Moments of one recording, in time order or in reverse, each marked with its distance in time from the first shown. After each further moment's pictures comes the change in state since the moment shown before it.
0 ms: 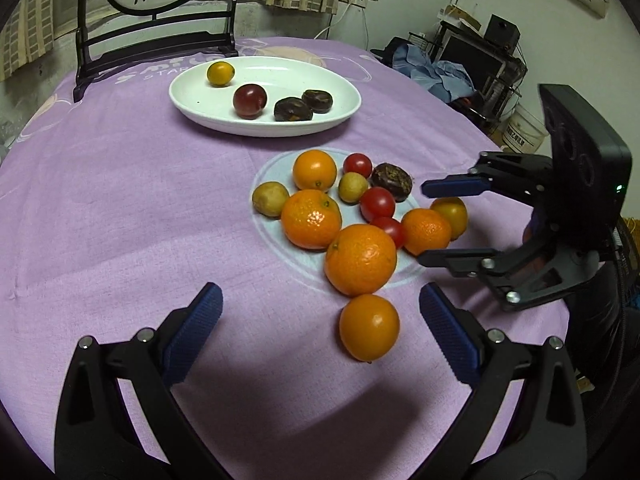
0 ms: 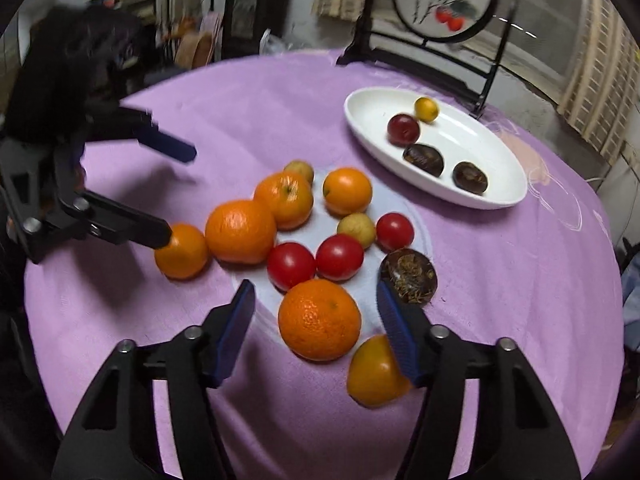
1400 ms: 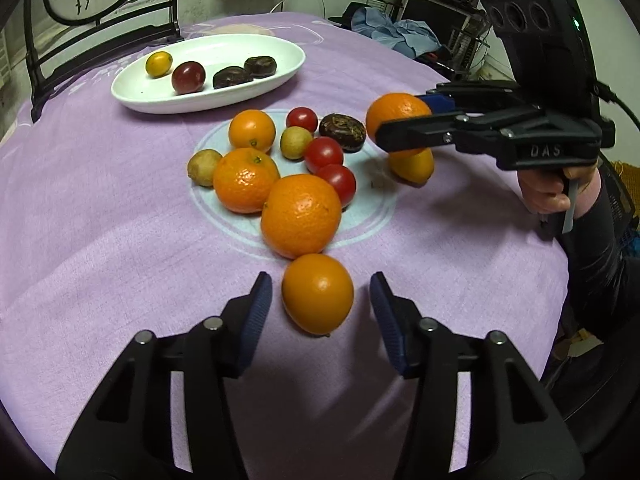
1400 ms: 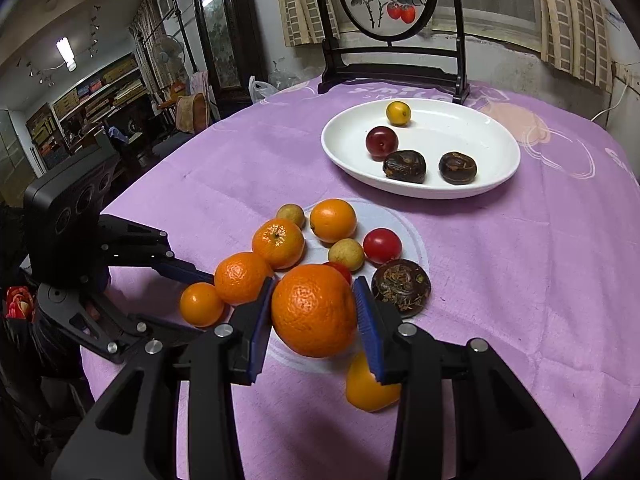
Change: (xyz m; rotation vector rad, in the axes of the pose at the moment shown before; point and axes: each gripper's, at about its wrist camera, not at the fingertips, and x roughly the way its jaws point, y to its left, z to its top) left arm 0.020 -0.027 -0.016 0.142 0.092 -0.061; right arm -0.023 -0.040 -0.001 0.269 -0.127 0.167
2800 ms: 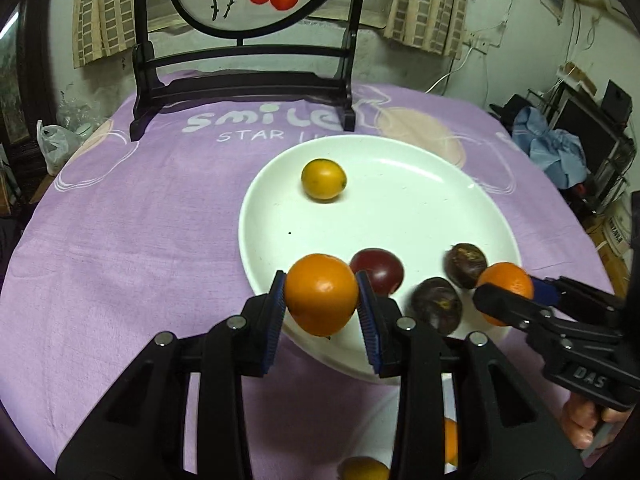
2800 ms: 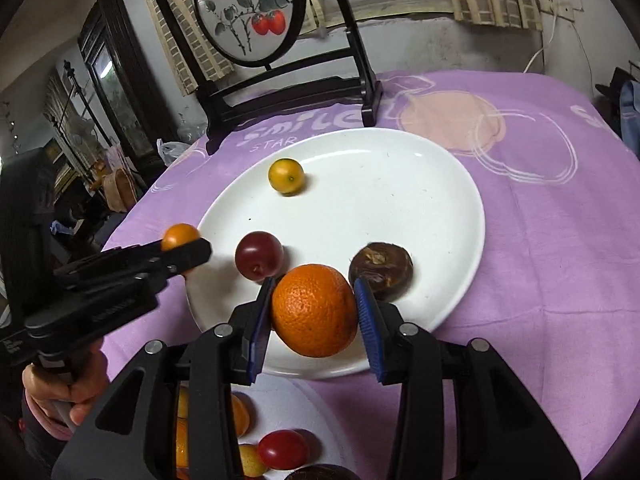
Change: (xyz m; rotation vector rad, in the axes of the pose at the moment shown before) left arm 0.043 0.117 0.169 -0.385 -0.169 0.400; right arm 0.080 -0.099 0.094 0.331 -0.069 -0.162
